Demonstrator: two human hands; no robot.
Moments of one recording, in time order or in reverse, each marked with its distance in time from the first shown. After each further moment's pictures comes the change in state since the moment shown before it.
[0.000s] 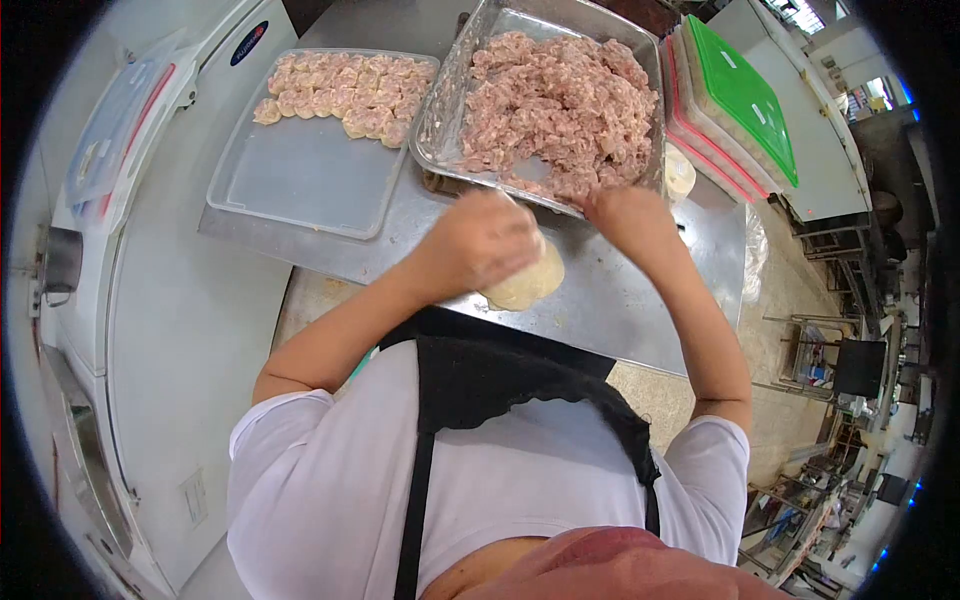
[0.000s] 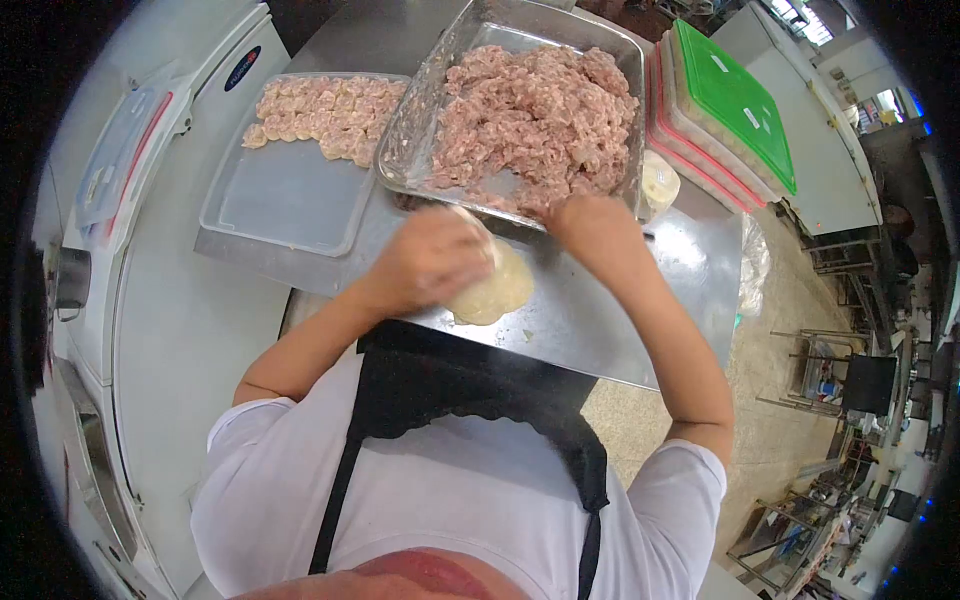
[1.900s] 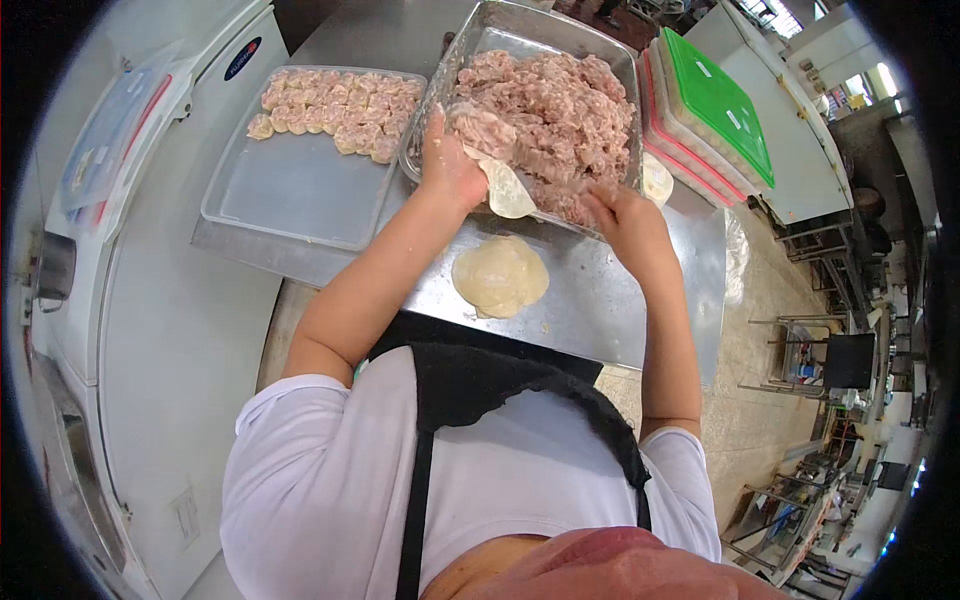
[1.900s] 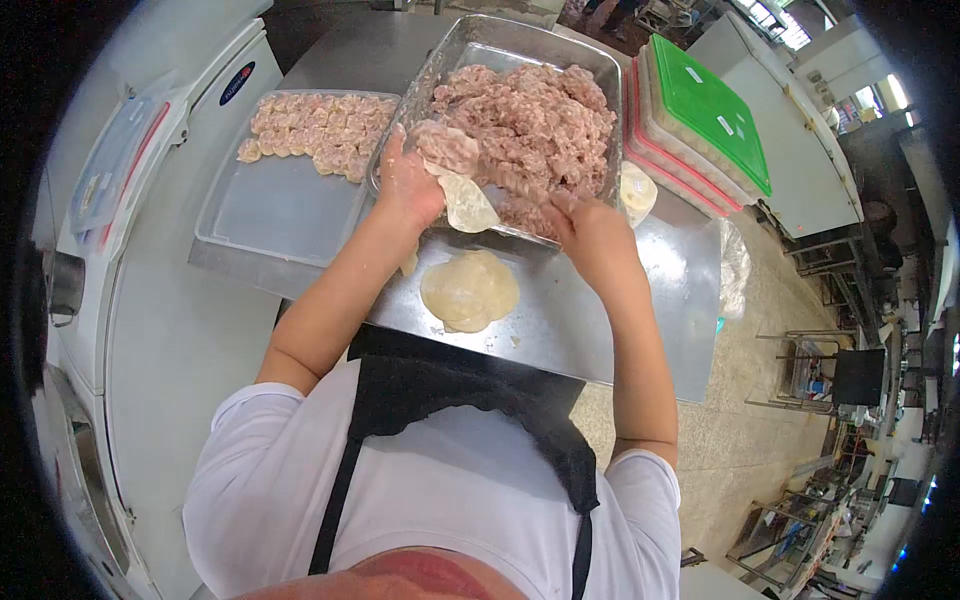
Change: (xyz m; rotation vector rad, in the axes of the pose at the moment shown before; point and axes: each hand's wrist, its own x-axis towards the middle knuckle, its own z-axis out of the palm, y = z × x) left_hand 0.062 -0.076 0.034 -1.845 0.954 -1.084; right_hand -0.018 -0.002 -0.024 0.510 0.201 0.286
